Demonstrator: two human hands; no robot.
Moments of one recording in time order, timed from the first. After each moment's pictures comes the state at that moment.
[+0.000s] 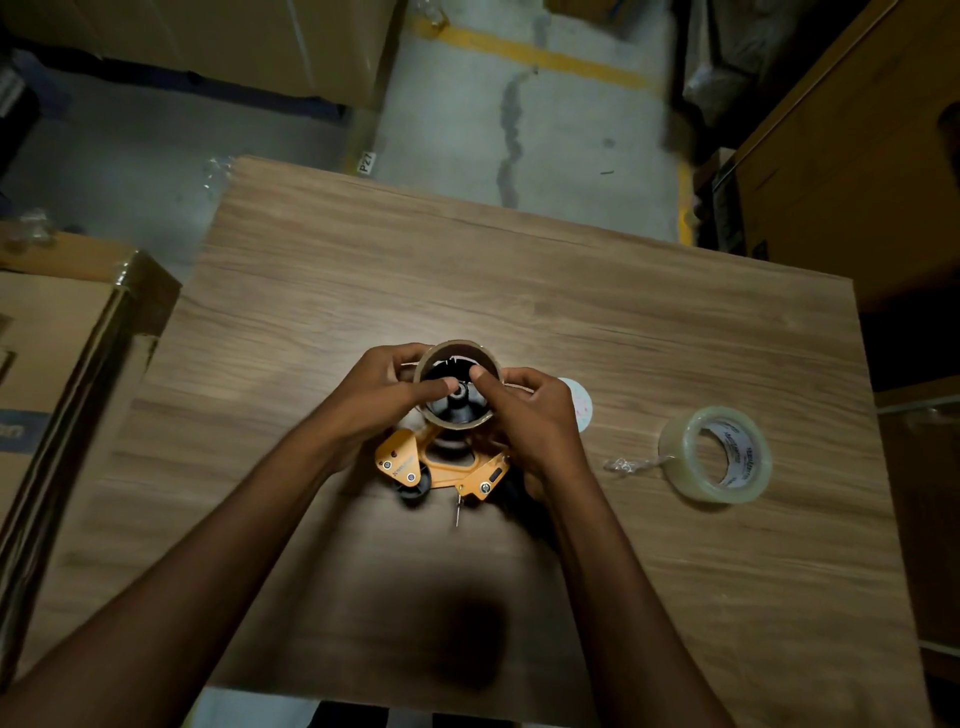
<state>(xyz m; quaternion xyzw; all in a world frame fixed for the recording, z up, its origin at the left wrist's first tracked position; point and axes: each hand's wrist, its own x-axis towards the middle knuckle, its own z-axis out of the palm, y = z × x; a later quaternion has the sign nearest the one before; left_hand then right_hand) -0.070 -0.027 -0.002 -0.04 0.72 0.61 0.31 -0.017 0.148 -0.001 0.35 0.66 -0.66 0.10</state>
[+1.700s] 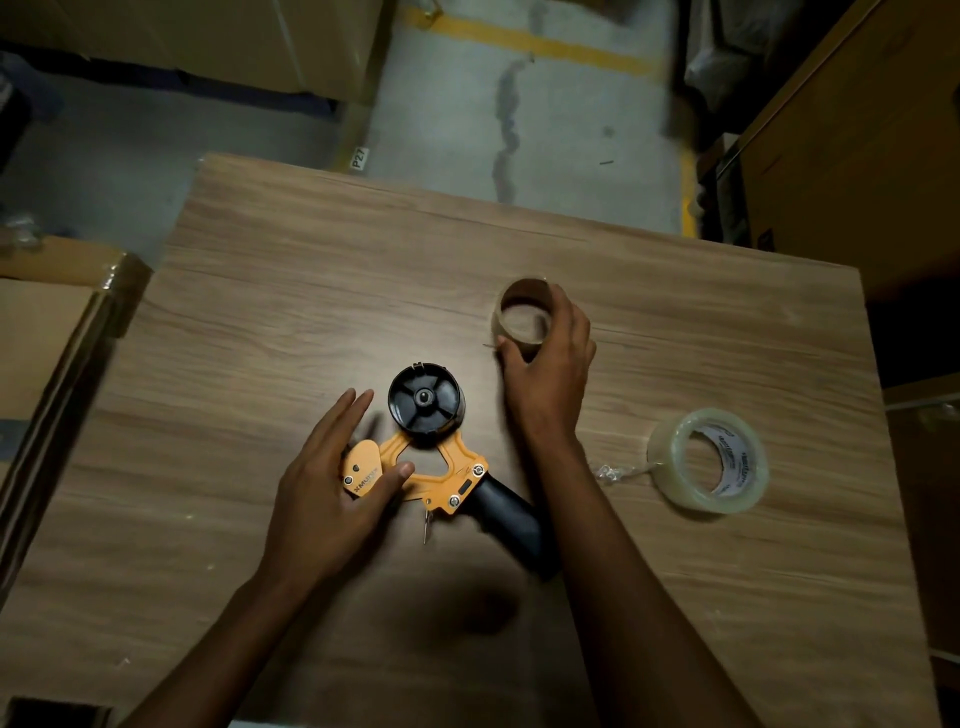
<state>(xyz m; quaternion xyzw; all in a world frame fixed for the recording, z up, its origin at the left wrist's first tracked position) 0.021 -0.038 -0.039 0.01 0.90 0.44 0.08 -0.061 0.197 -0.049 0.26 0.88 -0.38 -0.10</state>
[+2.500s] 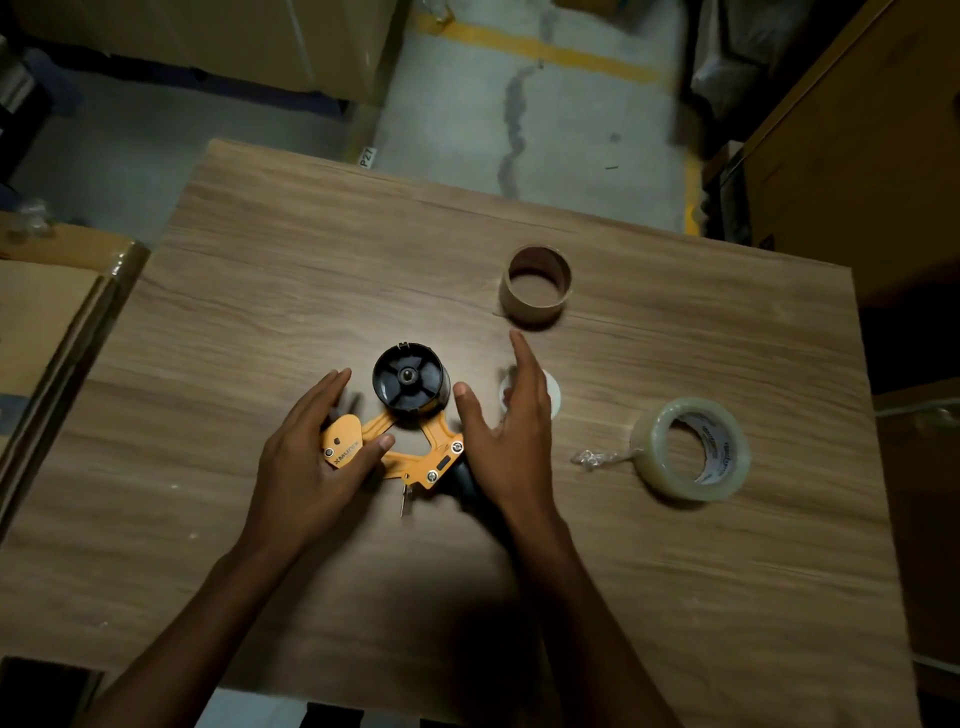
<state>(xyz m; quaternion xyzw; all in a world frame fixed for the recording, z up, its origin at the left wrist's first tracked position) 0.025 -0.033 -0.035 -0.03 0.89 0.45 0.07 0.026 0.174 -0.025 0.20 0.82 -0.54 -0.02</state>
